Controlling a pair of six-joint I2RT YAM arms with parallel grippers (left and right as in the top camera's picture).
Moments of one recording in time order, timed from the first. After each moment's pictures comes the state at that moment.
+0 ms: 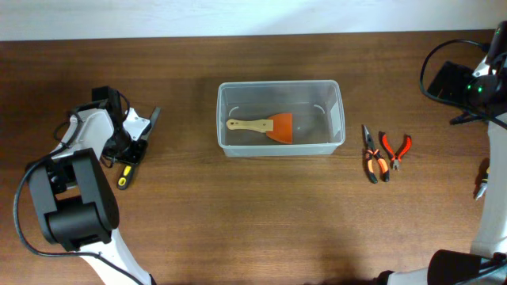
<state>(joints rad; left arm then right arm) 0.21 2.05 1.40 -0.91 -0.05 0.52 -0.30 1.61 1.81 -1.19 0.12 0.24</state>
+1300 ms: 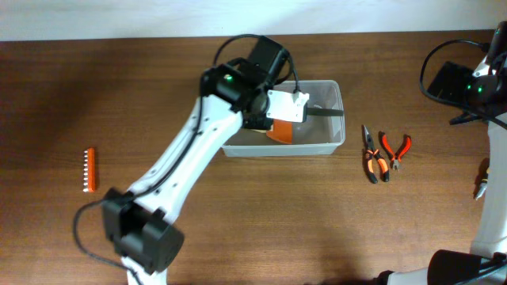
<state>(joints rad) -0.59 1.99 1.98 -1.10 -0.07 1.15 -0.30 1.61 1.81 -1.19 0.12 0.24</state>
